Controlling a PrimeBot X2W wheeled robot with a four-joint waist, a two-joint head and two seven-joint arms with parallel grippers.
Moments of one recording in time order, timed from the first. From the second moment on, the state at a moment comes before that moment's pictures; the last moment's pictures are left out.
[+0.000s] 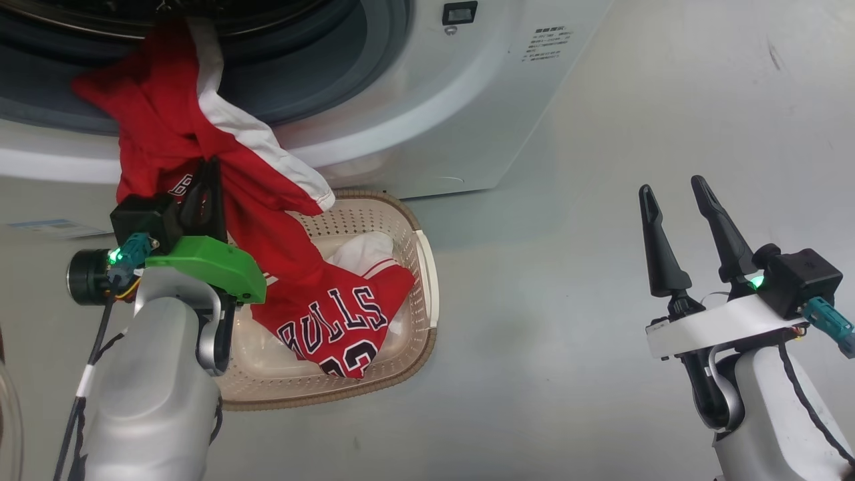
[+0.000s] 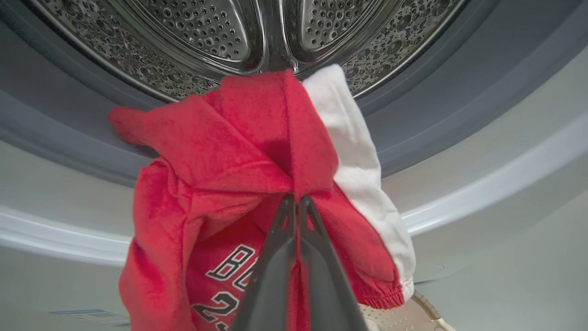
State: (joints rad) left arm -0.59 0.03 -0.18 0.67 -0.34 0.01 -0.26; right arm -0.21 -0.11 0.14 0.15 0.34 0.12 -0.25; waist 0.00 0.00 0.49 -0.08
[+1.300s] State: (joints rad) left arm -0.29 0.04 -0.36 0.68 -0.31 0.02 -0.19; right arm -0.19 -0.09 0.20 0.15 0.34 0.12 -0.25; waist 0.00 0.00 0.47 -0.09
